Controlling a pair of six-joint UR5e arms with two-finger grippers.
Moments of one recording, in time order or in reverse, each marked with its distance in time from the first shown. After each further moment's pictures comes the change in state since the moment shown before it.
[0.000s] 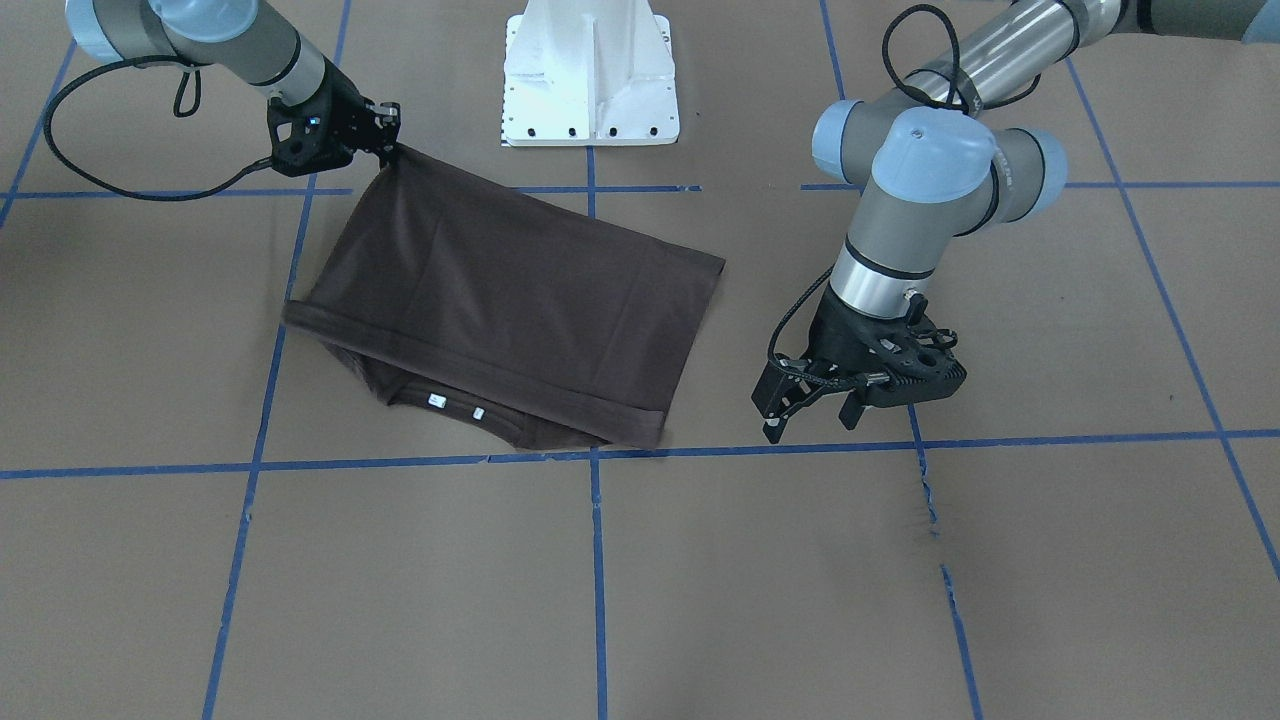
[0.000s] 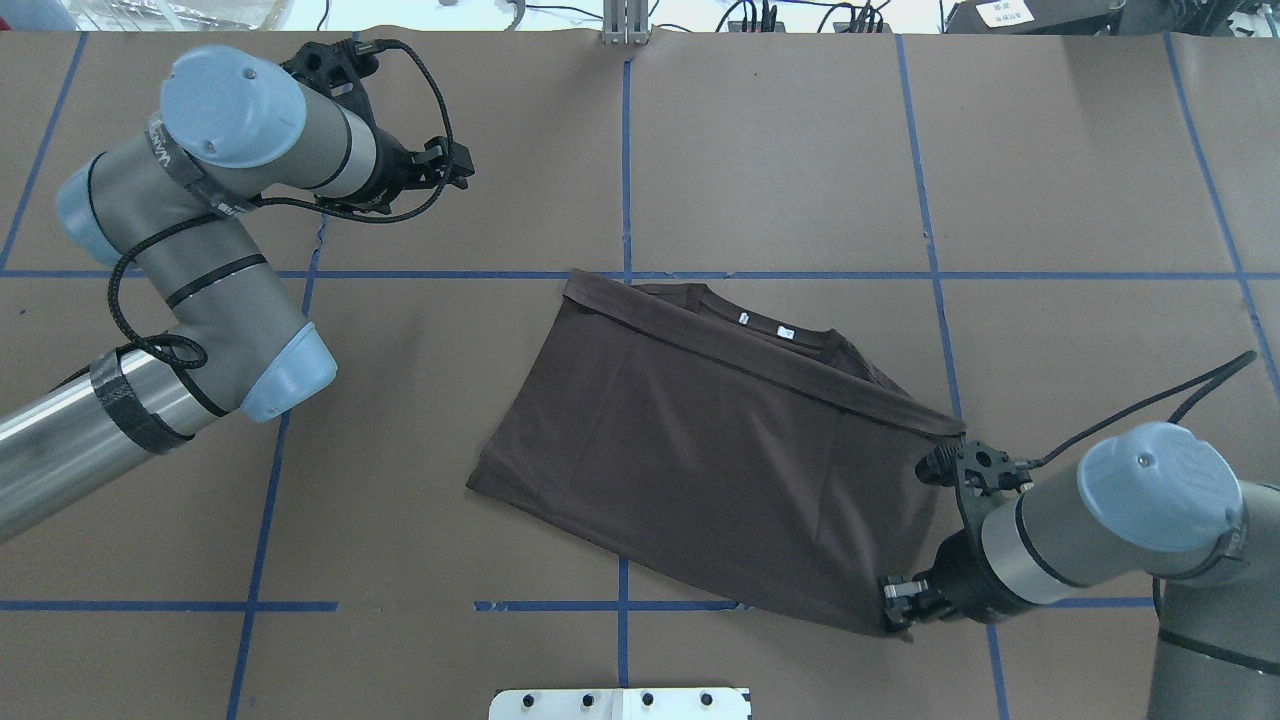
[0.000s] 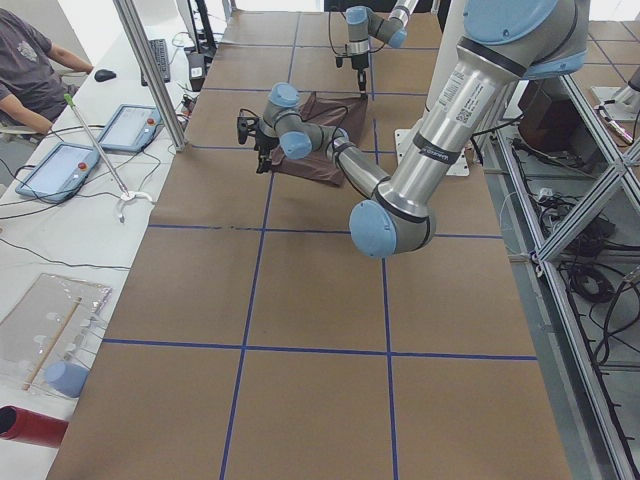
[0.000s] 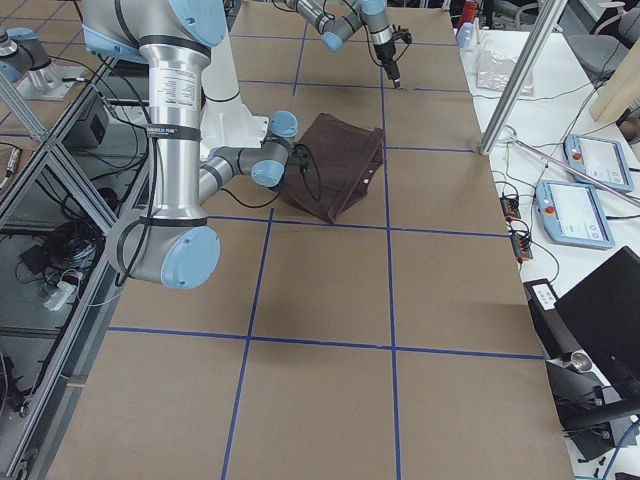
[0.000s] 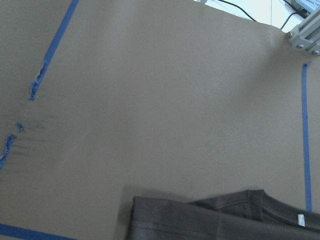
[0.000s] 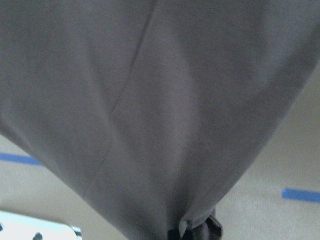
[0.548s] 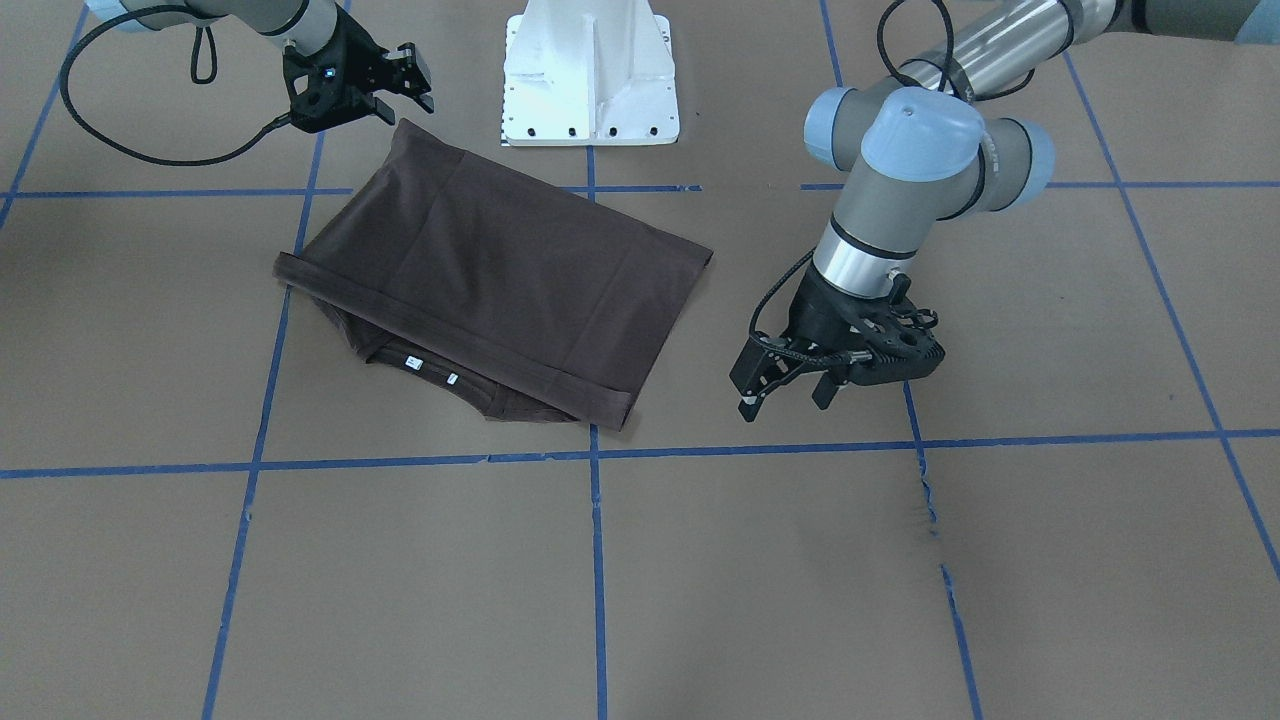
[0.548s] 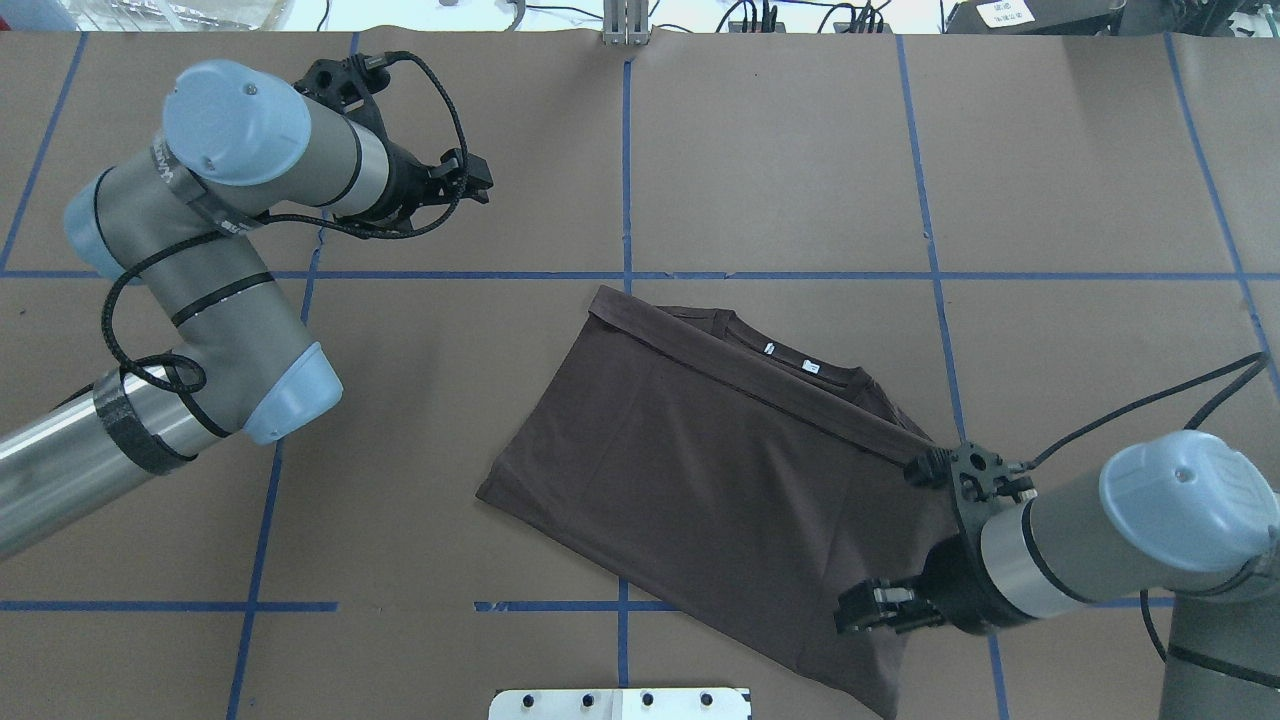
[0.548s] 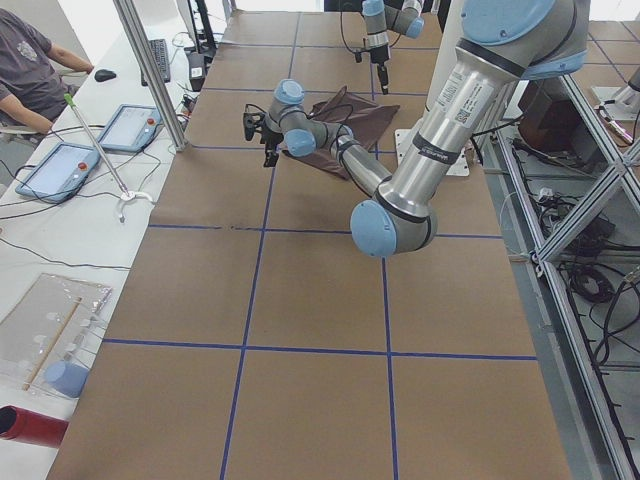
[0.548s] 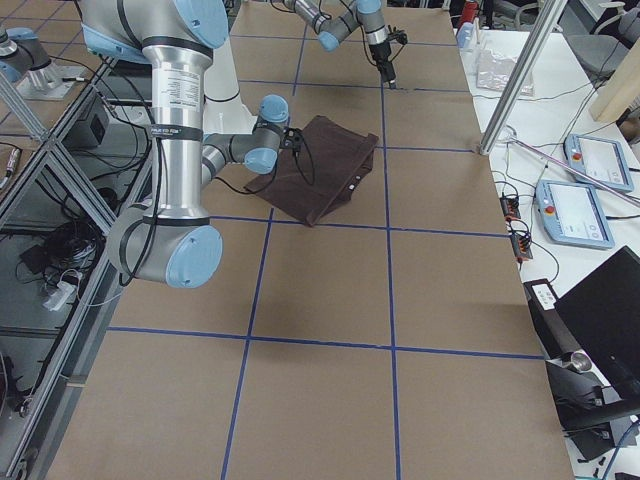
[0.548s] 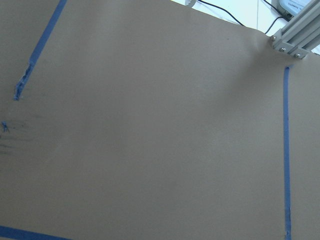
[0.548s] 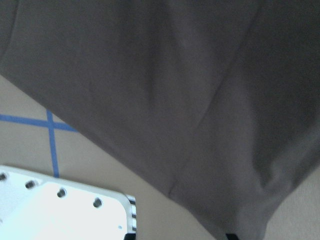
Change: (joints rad) left arm 0.048 0.015 -0.051 -0.023 -0.040 -0.134; right arm 0.048 0.047 0.069 0.000 -0.045 0.018
